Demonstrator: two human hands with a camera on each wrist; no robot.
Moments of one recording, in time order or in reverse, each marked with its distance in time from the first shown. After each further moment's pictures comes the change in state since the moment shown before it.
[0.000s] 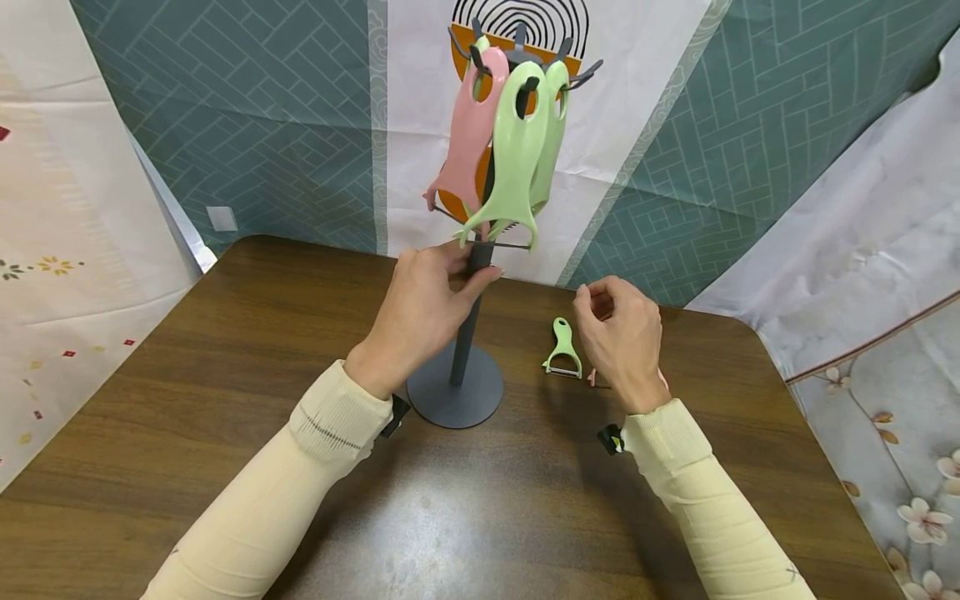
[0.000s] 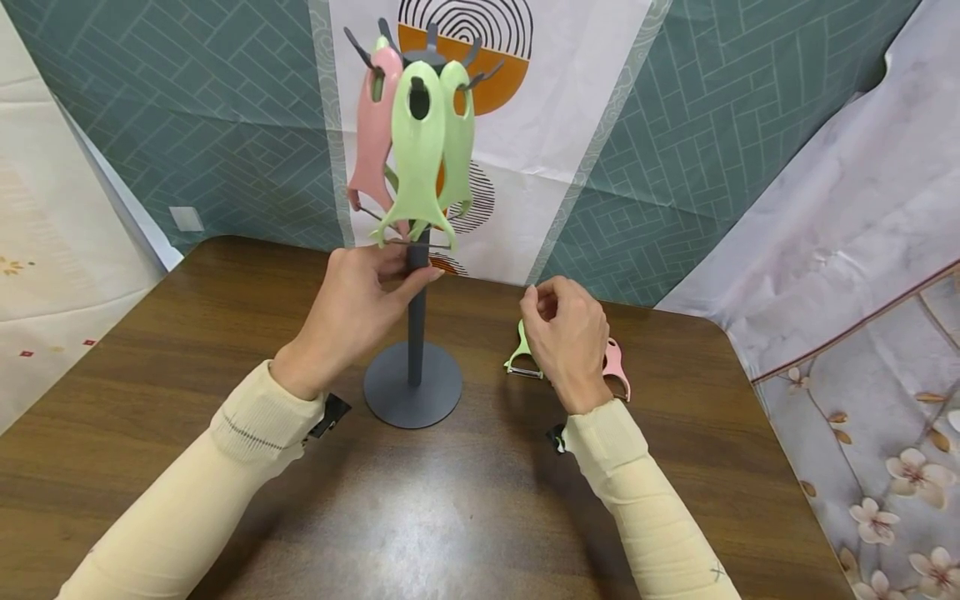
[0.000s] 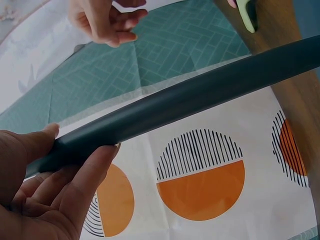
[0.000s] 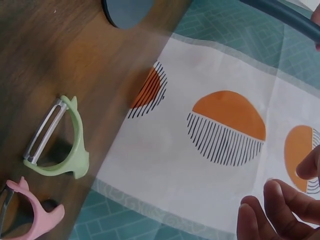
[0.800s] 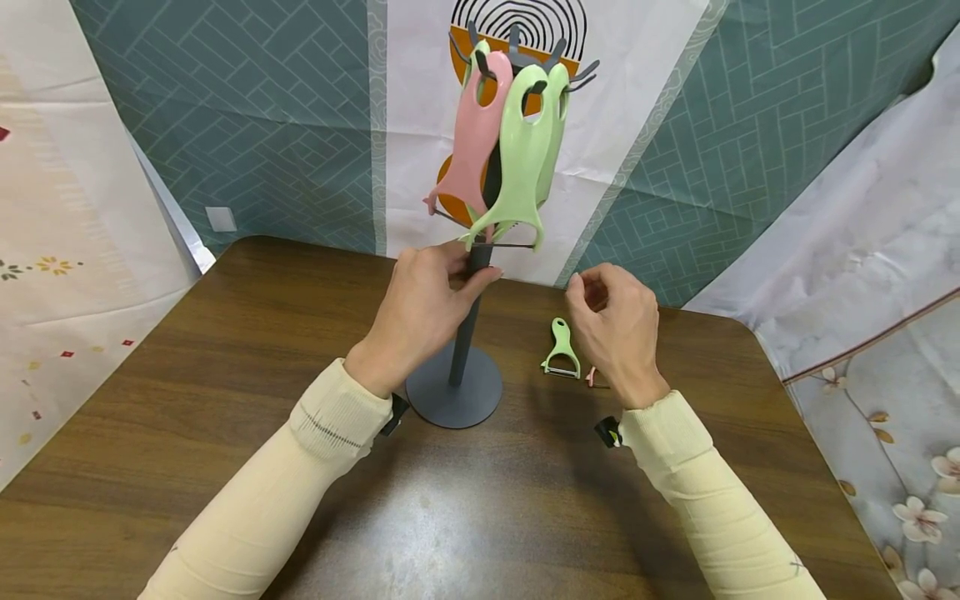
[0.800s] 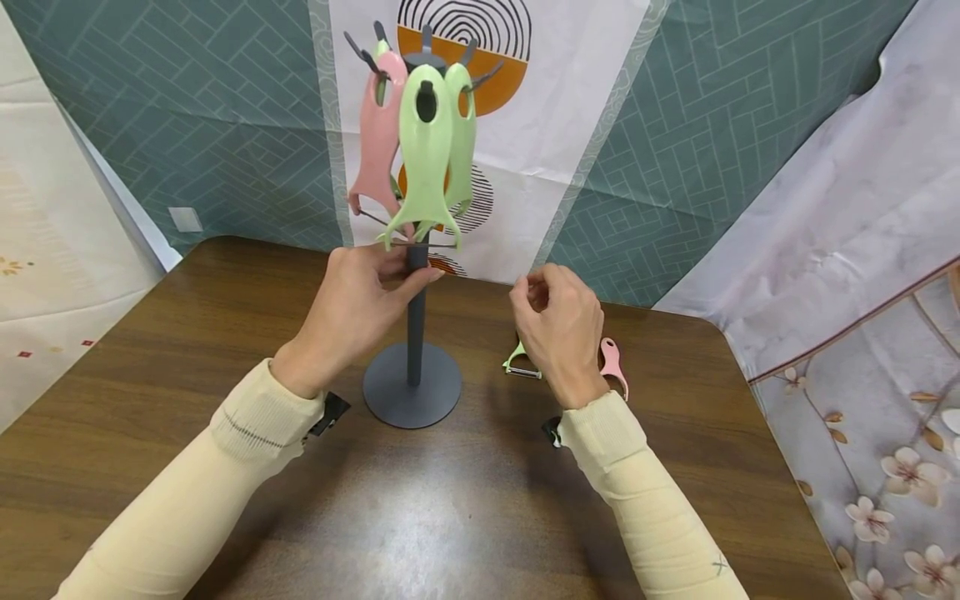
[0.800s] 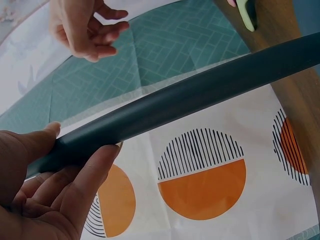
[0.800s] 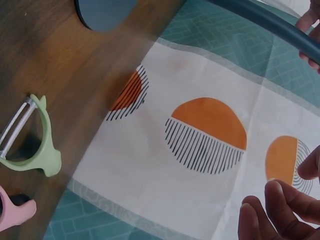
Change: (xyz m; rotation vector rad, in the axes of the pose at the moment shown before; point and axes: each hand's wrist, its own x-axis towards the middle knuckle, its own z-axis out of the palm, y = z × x) left_hand 0.000 0.002 0.000 0.093 0.018 0.021; right_hand 0.009 -0.019 -0.007 0.005 0.014 -0.068
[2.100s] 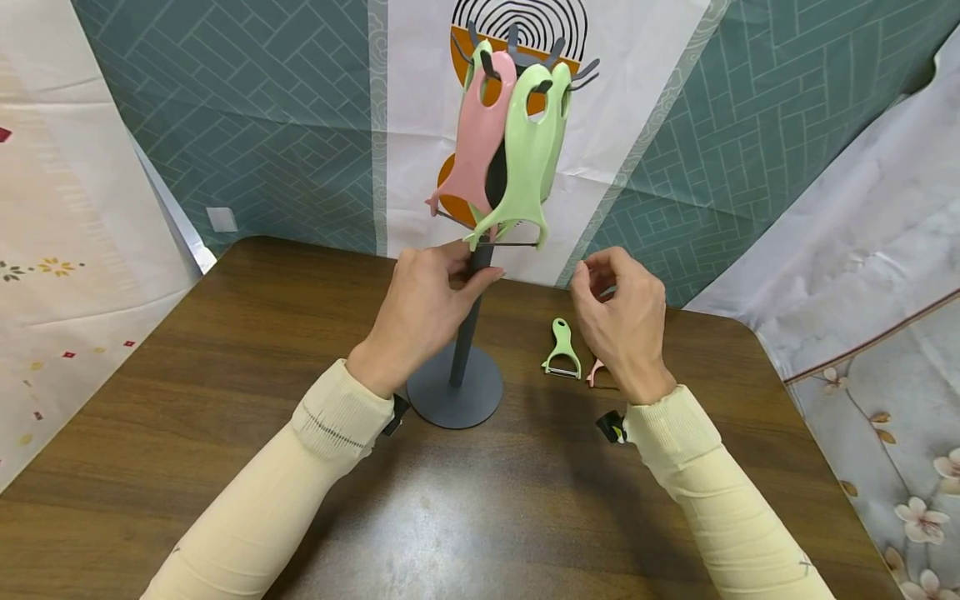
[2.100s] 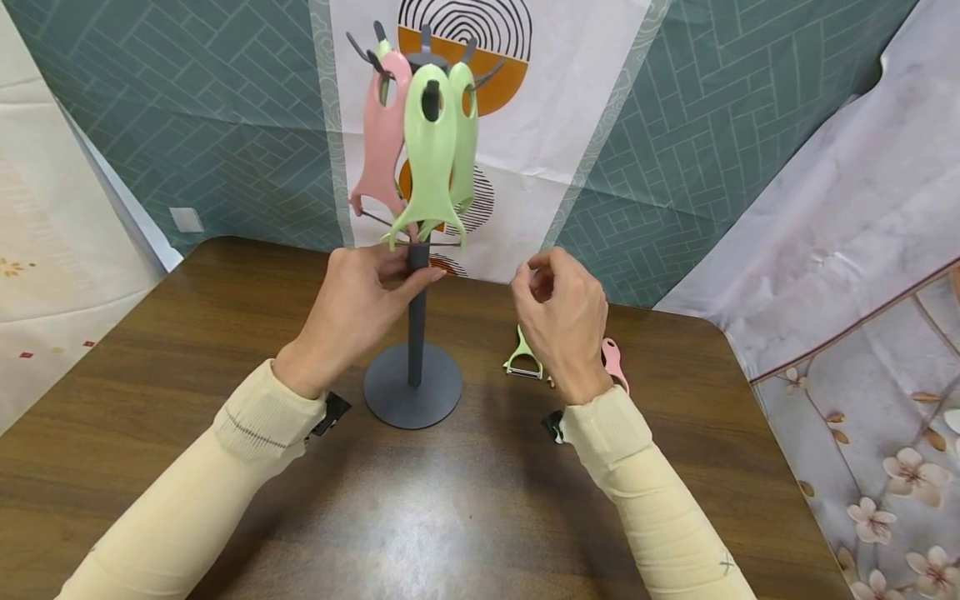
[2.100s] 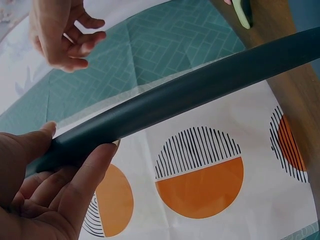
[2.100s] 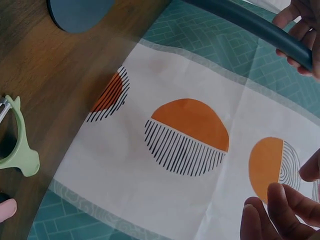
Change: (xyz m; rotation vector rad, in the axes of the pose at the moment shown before) left_hand 0.001 -0.002 0.000 -0.013 0.003 0.022; right_hand 0.010 -0.012 -0.008 0.065 0.042 0.010
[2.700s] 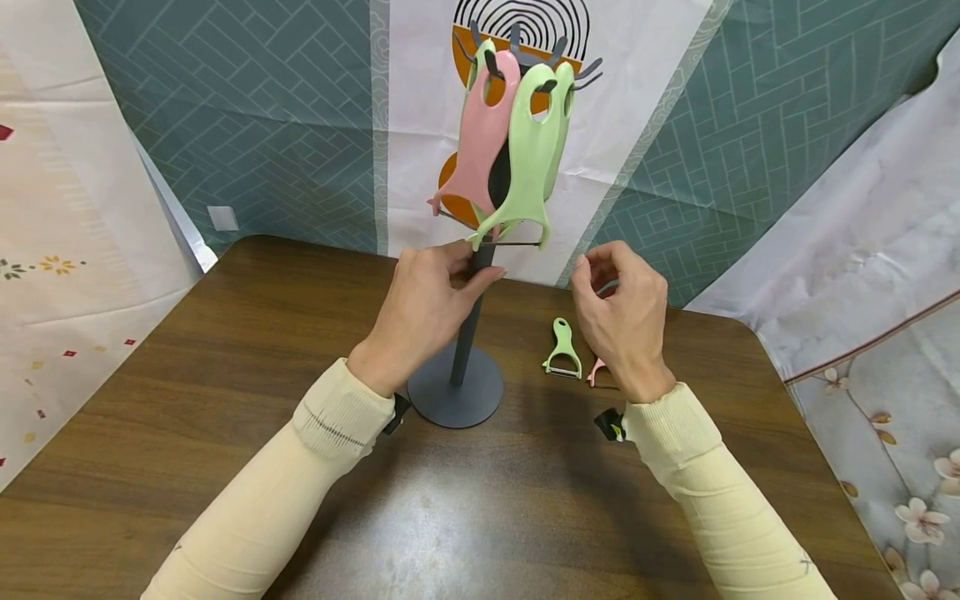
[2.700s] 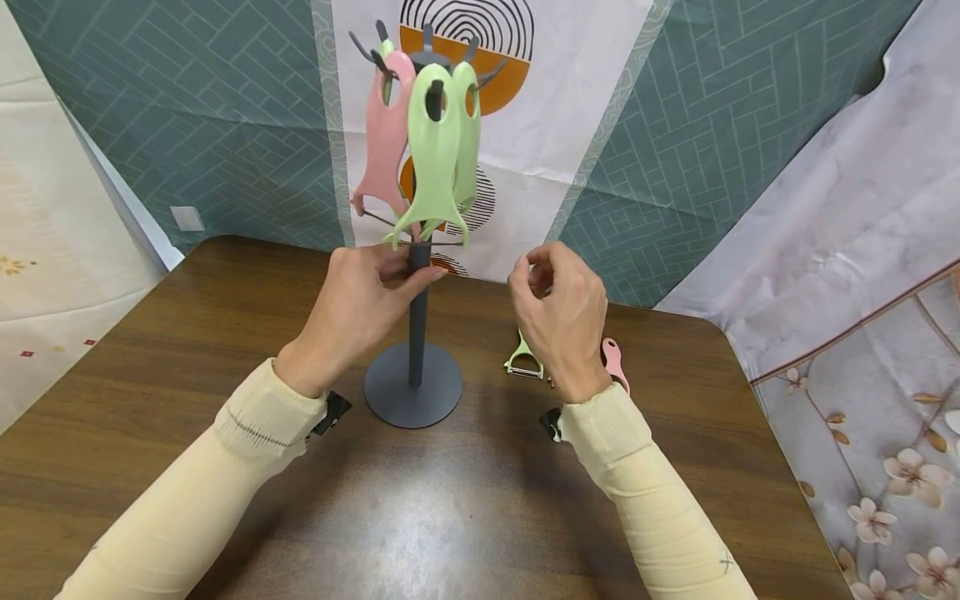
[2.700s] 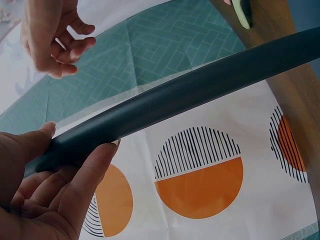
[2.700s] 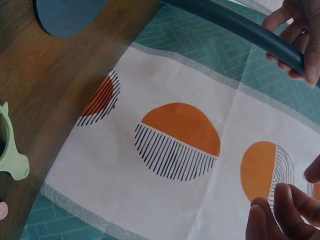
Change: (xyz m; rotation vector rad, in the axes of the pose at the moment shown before) left_hand -0.001 -0.002 0.000 0.013 0.021 0.027; right_hand 0.004 -0.009 0.000 0.049 0.038 -0.034
